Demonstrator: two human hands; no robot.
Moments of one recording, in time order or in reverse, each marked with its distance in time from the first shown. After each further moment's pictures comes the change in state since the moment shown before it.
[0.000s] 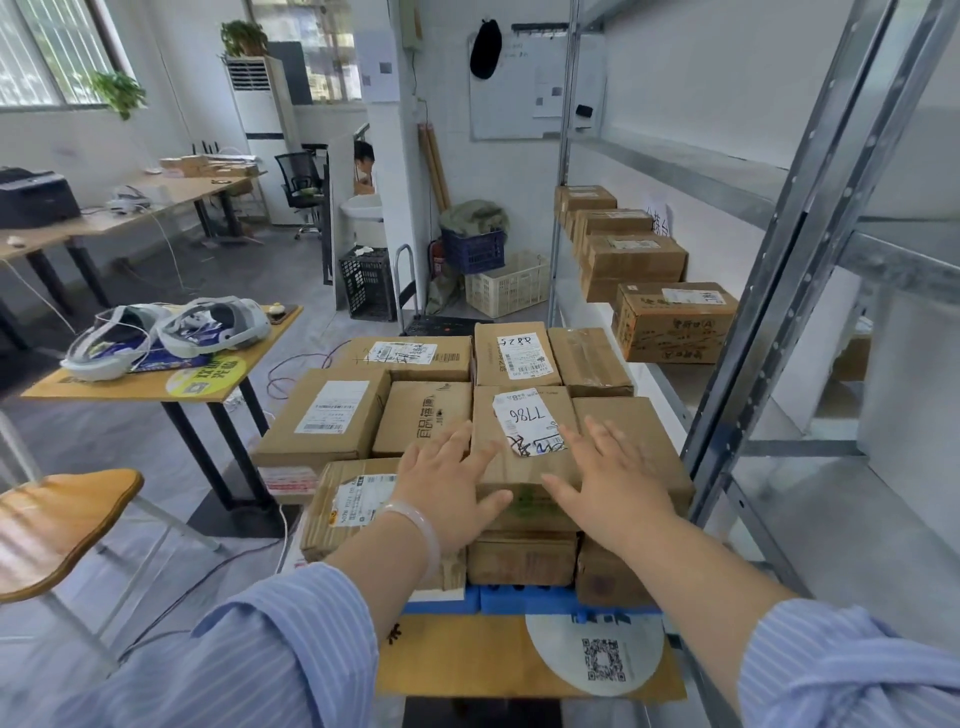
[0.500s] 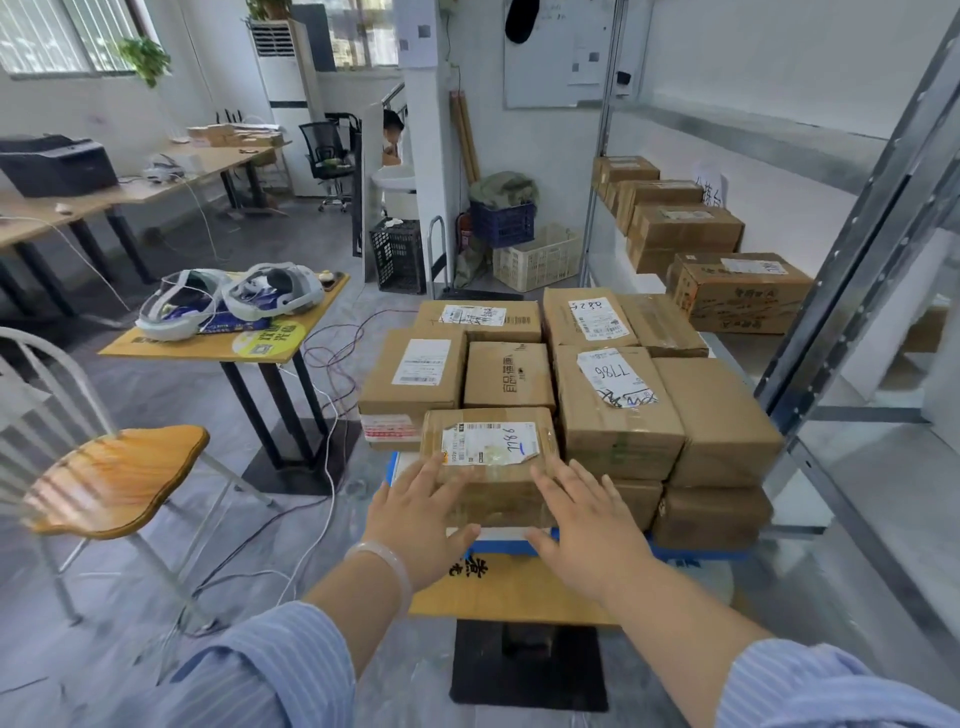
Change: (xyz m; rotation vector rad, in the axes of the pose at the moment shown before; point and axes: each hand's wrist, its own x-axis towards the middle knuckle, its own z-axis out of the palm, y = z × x) left_hand -0.127 -0.125 0.044 -0.068 -0.052 -0.115; right_hand -0.076 -0.134 0.075 -0.039 -0.093 -0.172
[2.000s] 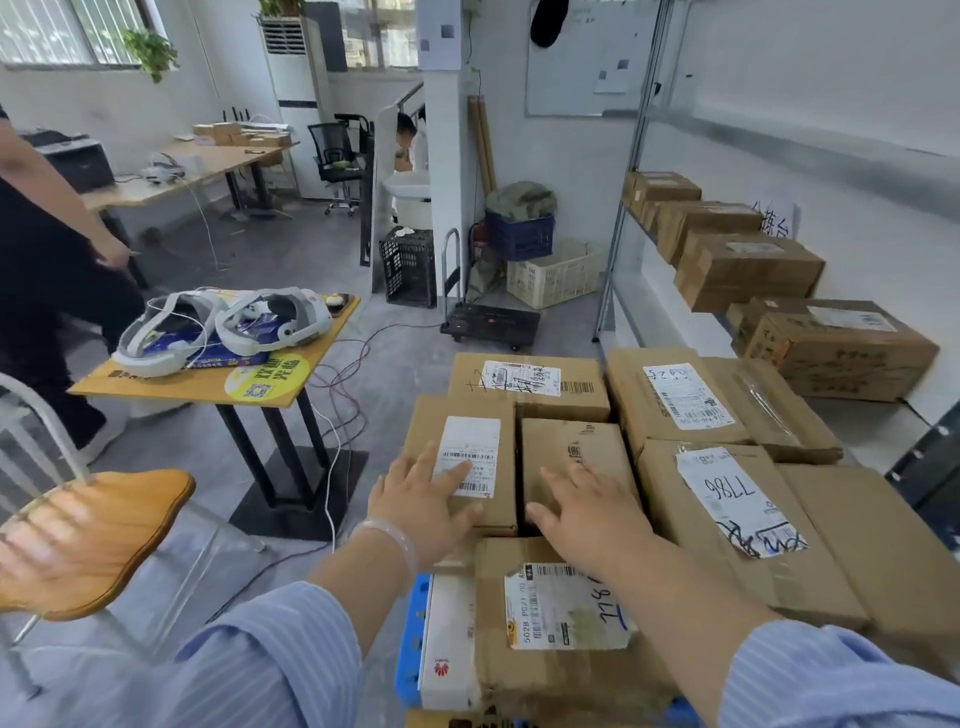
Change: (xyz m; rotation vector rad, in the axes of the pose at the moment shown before) left_hand 0.192 -0.115 -0.027 -0.041 -0.097 -0.127; right_hand 0.229 -0.028 -0.013 0.006 -0.190 0.130
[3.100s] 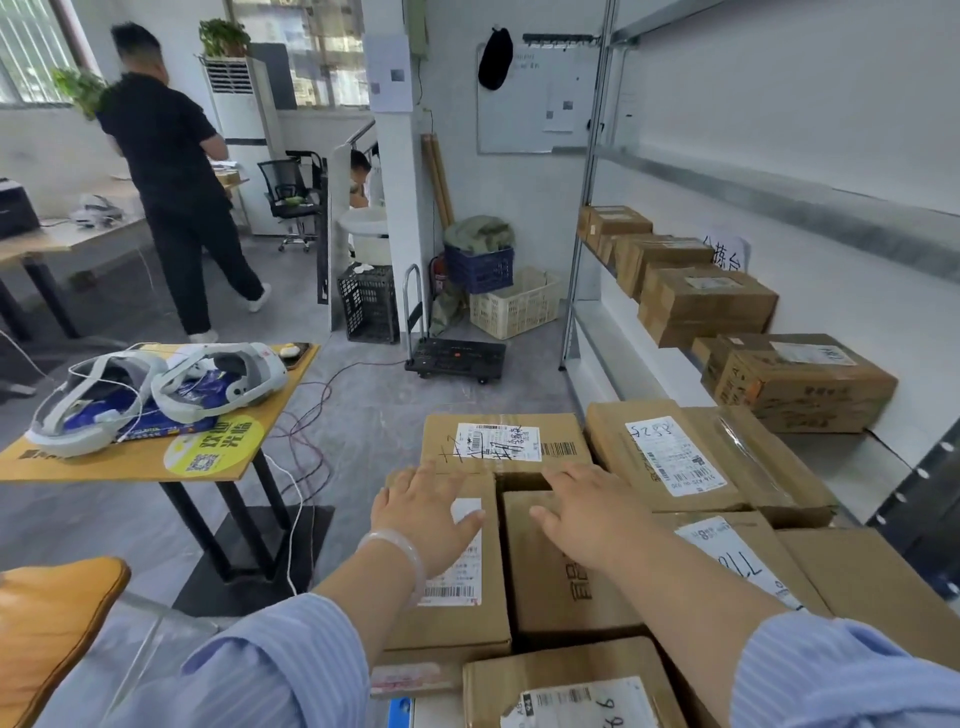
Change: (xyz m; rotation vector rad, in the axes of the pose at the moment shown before) left_hand 0.089 0.021 -0.042 0.019 0.007 0.088; right_hand 0.067 0.014 -0.064 -0.054 0.118 0.028
